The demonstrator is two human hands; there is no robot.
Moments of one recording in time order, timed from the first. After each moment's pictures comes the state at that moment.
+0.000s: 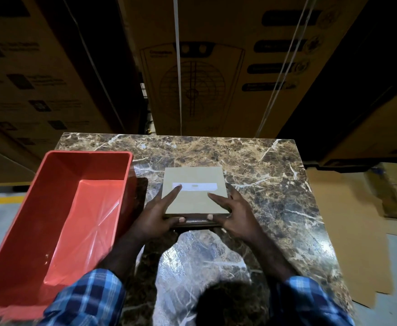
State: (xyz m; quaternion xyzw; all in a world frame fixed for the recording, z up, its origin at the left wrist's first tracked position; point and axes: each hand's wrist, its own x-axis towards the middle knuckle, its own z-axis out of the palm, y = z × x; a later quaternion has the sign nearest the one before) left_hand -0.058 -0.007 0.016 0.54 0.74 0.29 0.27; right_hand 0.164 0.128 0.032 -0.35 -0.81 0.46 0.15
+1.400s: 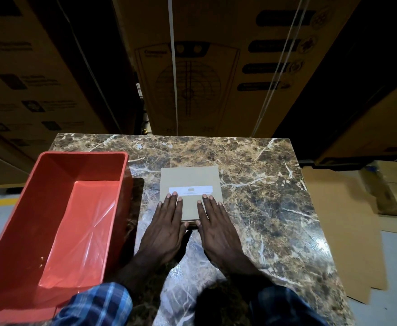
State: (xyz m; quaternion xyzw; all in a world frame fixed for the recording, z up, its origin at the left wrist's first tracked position) left_hand -0.009 -0.023 -0.016 0.62 0.78 0.08 0.06; right_hand 0.153 0.077 -0.026 -0.32 -0.94 0.08 0.06
